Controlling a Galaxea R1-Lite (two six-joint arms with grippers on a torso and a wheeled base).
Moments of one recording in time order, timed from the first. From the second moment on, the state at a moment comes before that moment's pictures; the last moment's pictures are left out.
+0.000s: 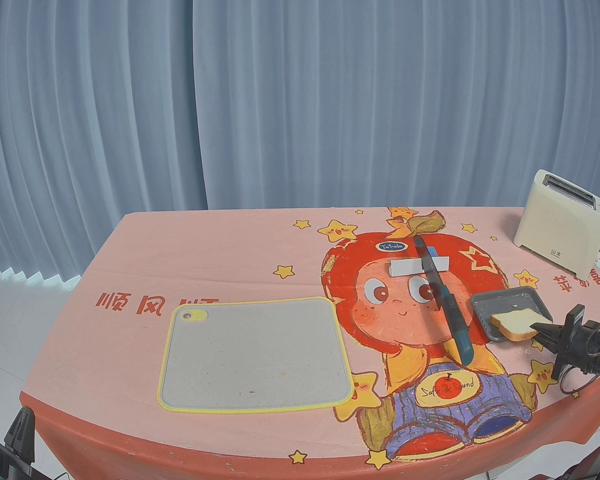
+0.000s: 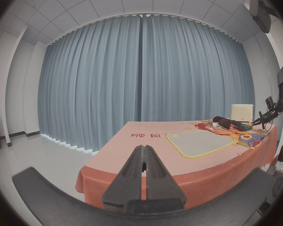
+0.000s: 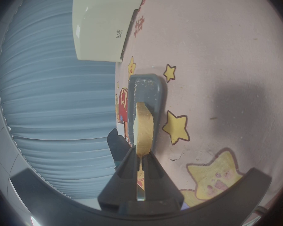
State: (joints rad) left arm 0.00 0.02 -0.02 0.00 0.01 -0.01; right arm -0.25 1.58 -0.10 -0.91 0.55 1.34
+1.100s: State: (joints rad) left arm 0.00 0.02 -0.02 0.00 0.02 -0.01; right arm -0.20 1.31 -0.13 -0.92 0.55 0.63
